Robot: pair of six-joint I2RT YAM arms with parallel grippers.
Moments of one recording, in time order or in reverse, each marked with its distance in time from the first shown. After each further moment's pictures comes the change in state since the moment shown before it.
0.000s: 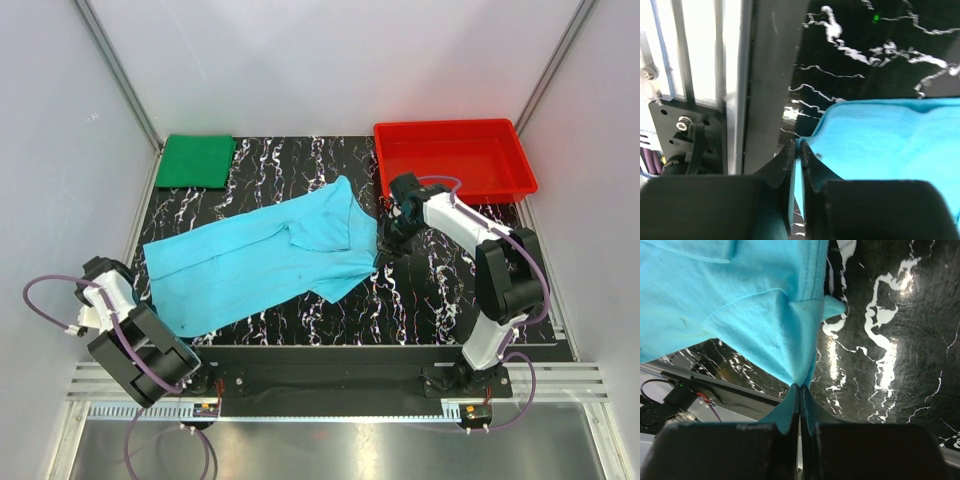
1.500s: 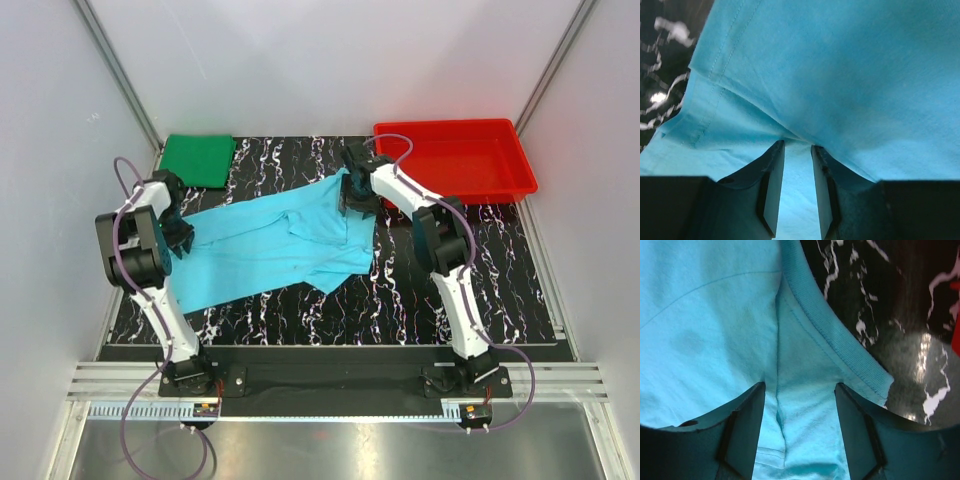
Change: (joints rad) left arm -0.535 0.770 0.665 0.146 -0.030 0.280; right arm 0.095 0.624 0.741 0.059 0.451 -0.019
